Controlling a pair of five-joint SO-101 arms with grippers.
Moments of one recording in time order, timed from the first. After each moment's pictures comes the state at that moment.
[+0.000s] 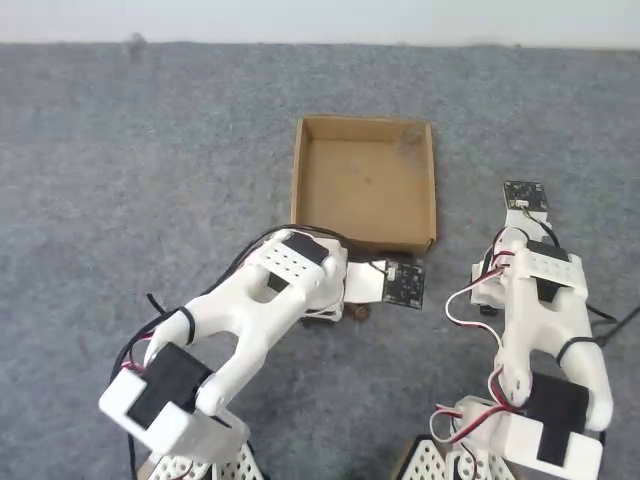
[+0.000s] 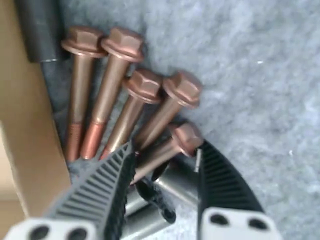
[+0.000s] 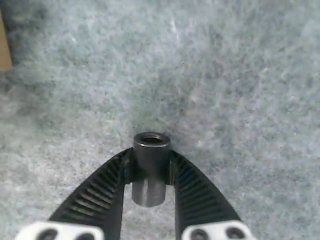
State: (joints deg) left arm 27.1 0.9 39.5 54.4 -59.5; right arm 12.6 -9.6 48.1 49.9 10.7
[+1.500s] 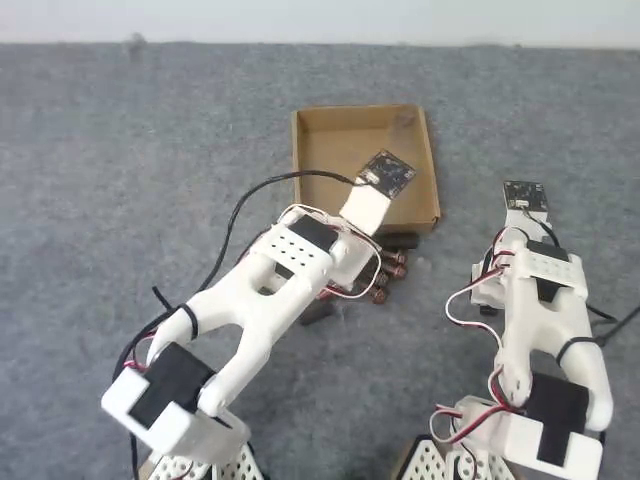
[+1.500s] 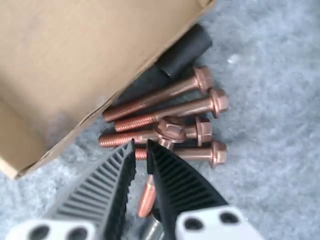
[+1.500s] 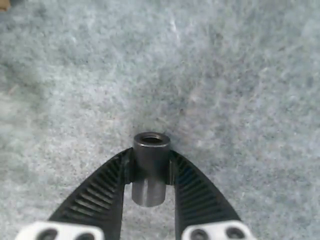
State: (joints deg) left arm 28.4 1.0 30.5 50.9 -0.3; right arm 12.6 -9.6 48.1 49.9 10.7
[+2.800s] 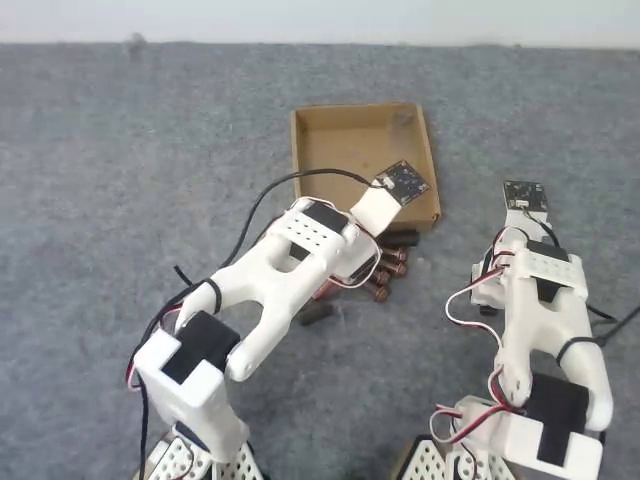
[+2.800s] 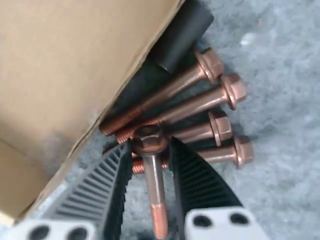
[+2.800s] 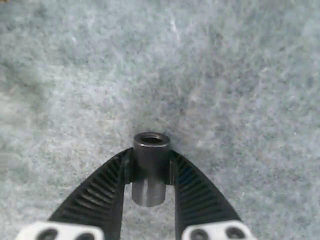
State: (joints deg) left arm 27.0 13.8 21.7 53.1 -11.9; right arm 12.6 -9.6 48.1 49.9 10.7
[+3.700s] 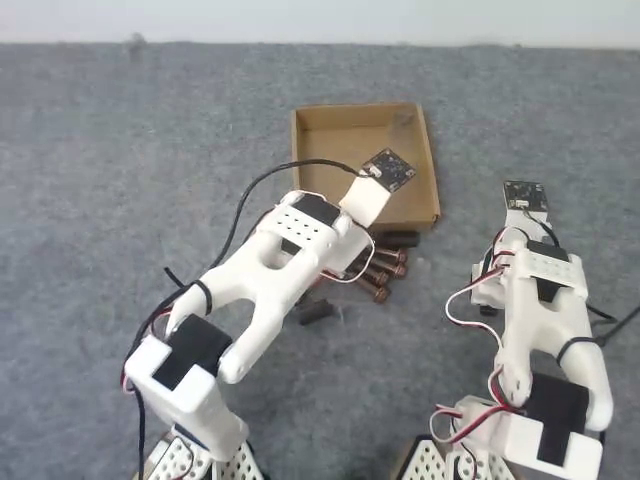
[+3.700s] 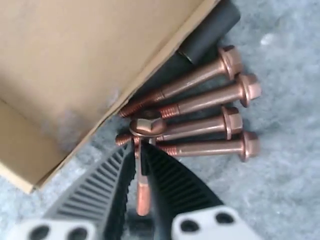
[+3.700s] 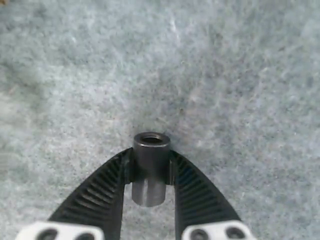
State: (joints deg) left arm 25.1 10.9 20.6 57.8 -7.3; right arm 12.6 -9.6 48.1 49.9 10.7
